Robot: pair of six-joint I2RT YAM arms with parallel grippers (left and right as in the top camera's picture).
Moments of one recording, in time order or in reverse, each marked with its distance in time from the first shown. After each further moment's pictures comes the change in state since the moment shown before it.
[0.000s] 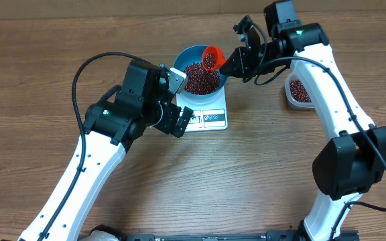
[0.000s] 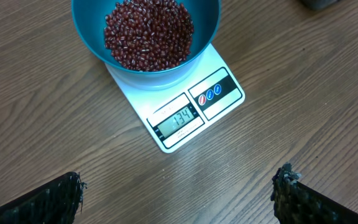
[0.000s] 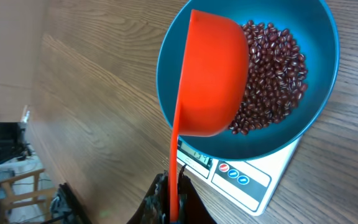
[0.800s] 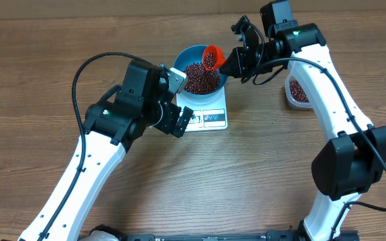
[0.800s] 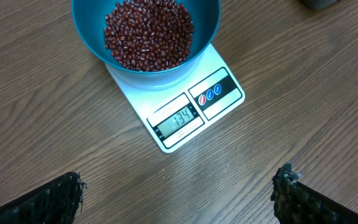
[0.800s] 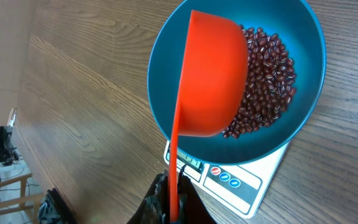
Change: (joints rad) left arm 0.000 0.000 0.000 0.000 0.000 0.000; right arm 0.008 0.000 0.000 0.014 0.039 0.004
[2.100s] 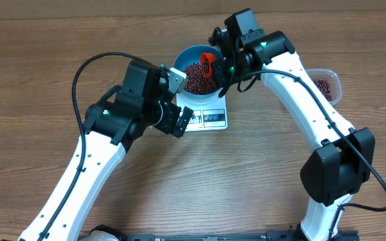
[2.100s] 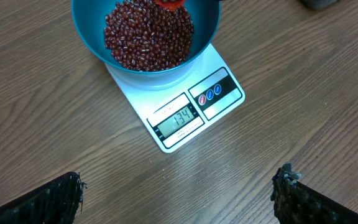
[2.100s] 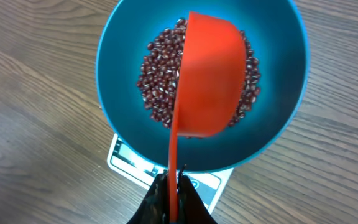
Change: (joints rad) left arm 0.000 0.000 0.000 0.000 0.000 0.000; right arm 0.166 0.000 0.000 0.008 0.394 -0.001
